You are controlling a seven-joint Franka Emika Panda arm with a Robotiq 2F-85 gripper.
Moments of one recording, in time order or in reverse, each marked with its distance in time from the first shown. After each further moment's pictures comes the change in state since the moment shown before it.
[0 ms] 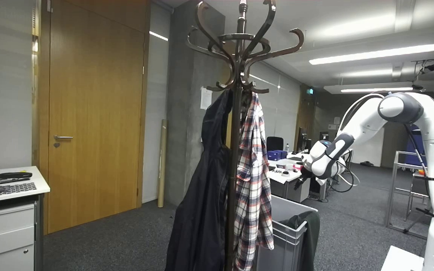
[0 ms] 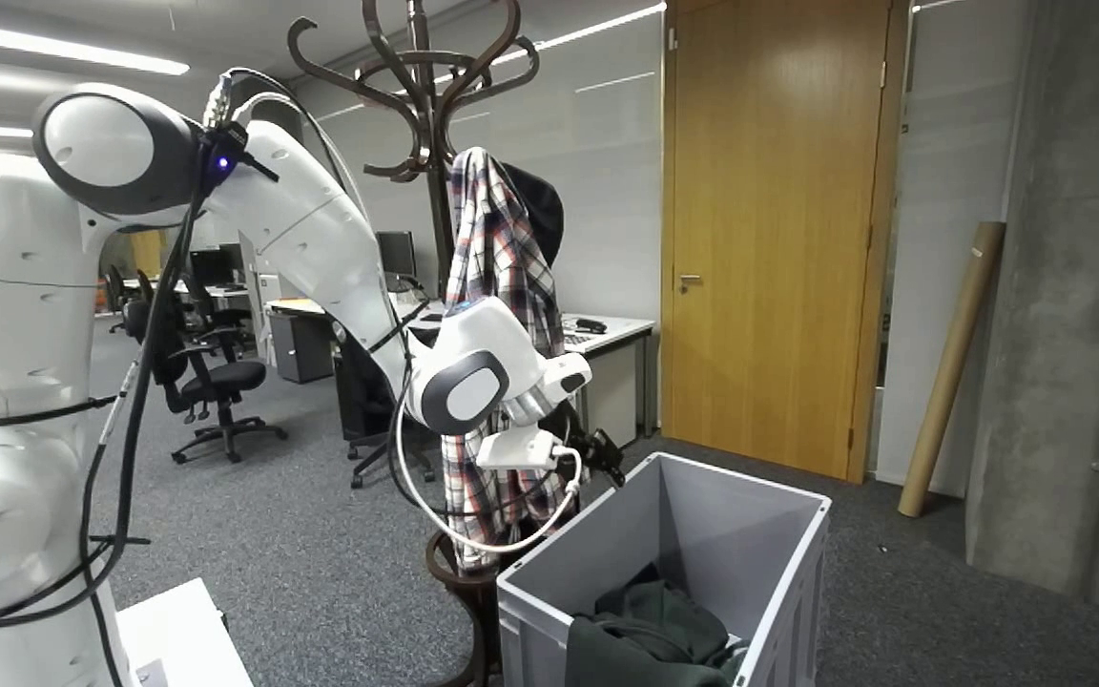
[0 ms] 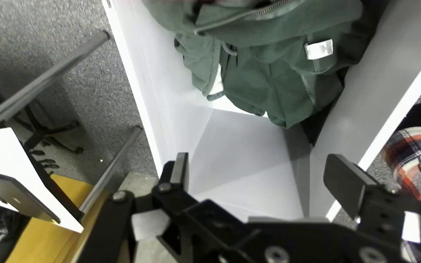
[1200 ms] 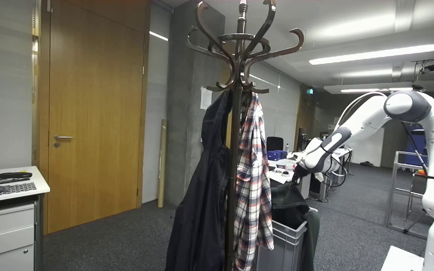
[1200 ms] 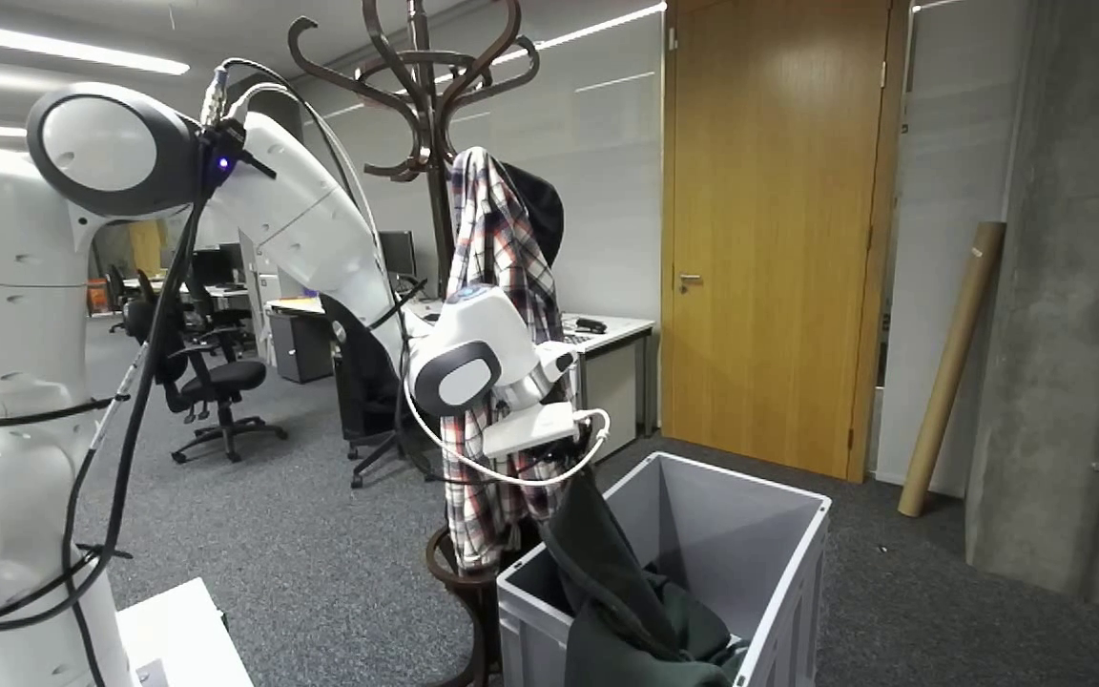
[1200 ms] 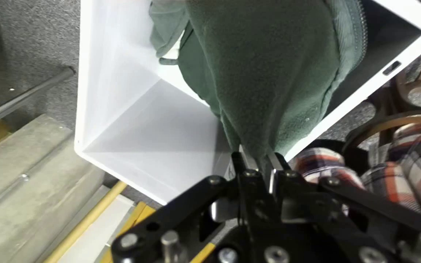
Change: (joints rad) arm -0.230 -0.023 0.332 0.029 0.176 -0.086 -0.562
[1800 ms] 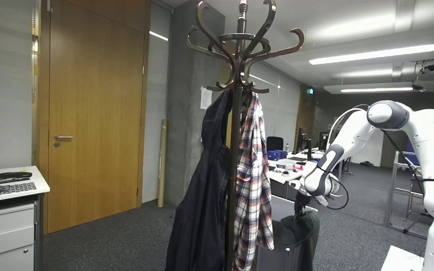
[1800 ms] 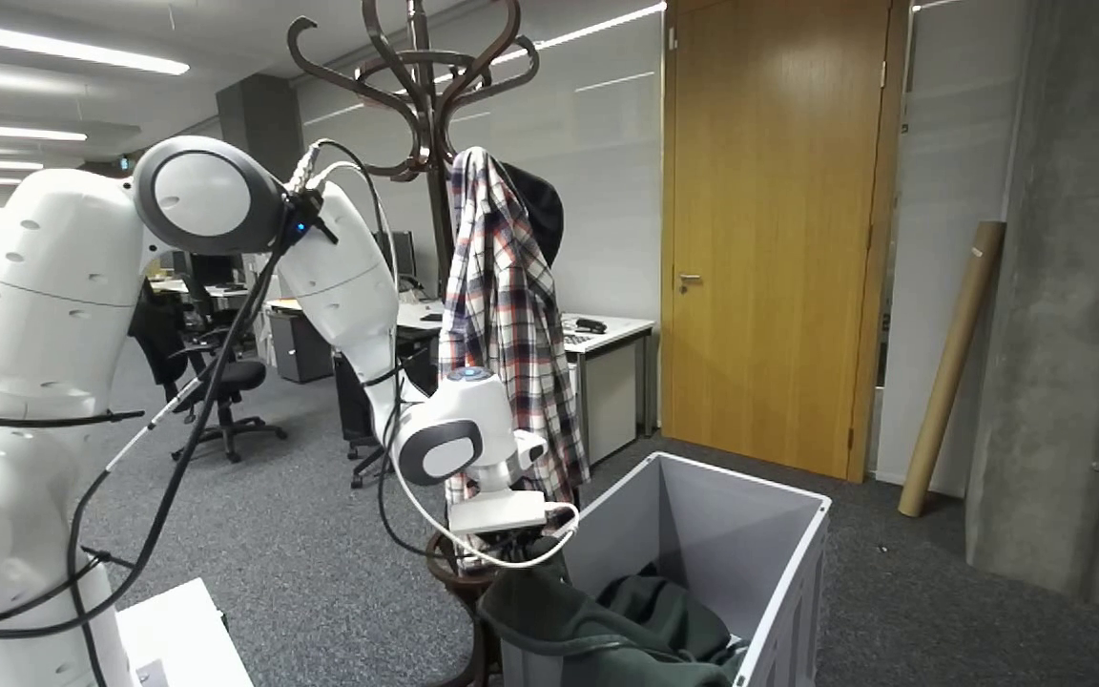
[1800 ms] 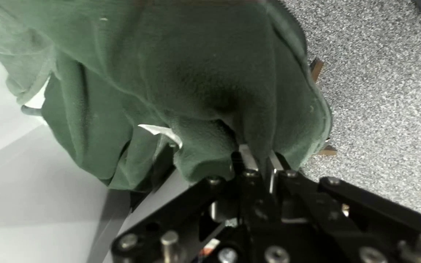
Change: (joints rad) arm 0.041 0.194 0.019 -0.068 -0.020 -0.031 -0.088
